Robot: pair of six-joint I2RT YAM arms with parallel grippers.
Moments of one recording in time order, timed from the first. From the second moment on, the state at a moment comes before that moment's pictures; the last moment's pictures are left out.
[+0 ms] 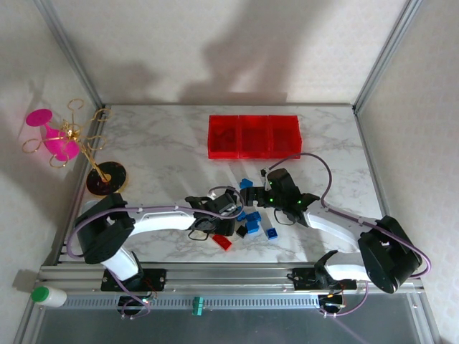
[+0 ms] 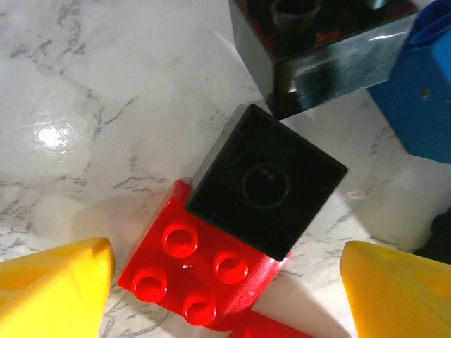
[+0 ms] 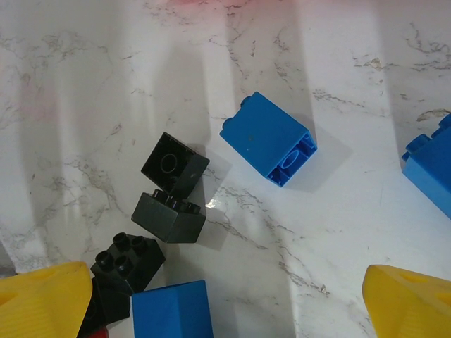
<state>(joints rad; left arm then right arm) -1.00 1.62 0.86 -0.53 -0.14 -0.85 0.67 1.28 0.59 -0.05 -0.10 0.54</state>
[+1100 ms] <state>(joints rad) -0.97 1.55 0.86 -0.58 -0.27 -0.89 0.64 1.26 0.58 -0.05 -0.11 0.56</state>
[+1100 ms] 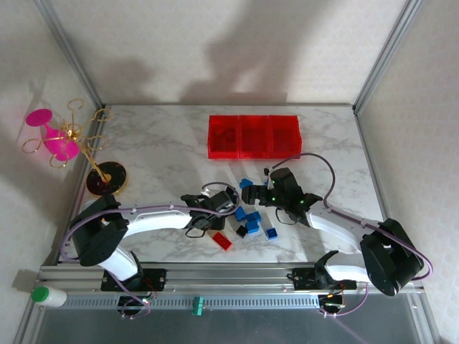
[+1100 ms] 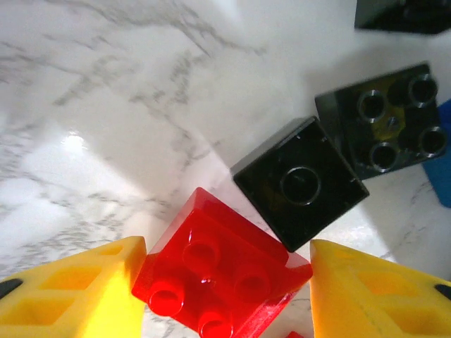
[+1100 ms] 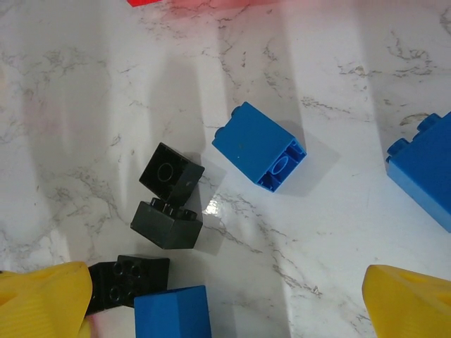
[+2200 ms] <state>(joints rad) -0.52 2.24 1.92 -0.48 -0.35 -0.68 0.45 1.28 0.68 0.00 -0.16 0.59</state>
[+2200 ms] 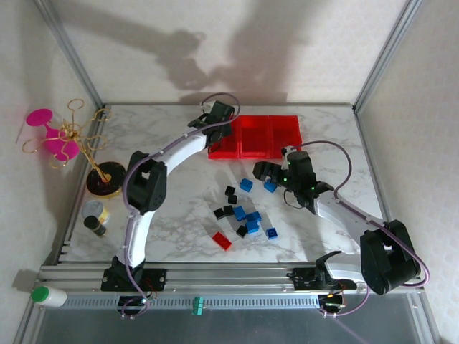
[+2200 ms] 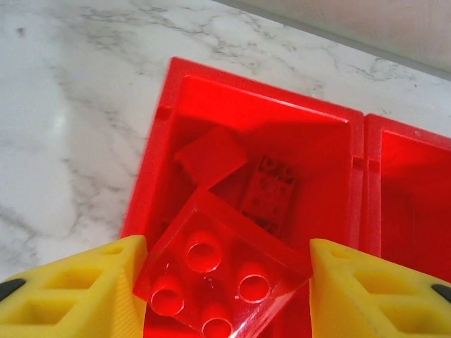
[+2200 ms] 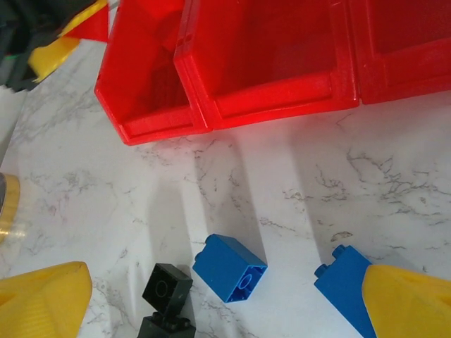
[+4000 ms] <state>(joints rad) -0.84 1.30 0.89 -0.52 -0.25 -0.69 0.65 1.24 0.64 -0.16 -0.18 0.48</state>
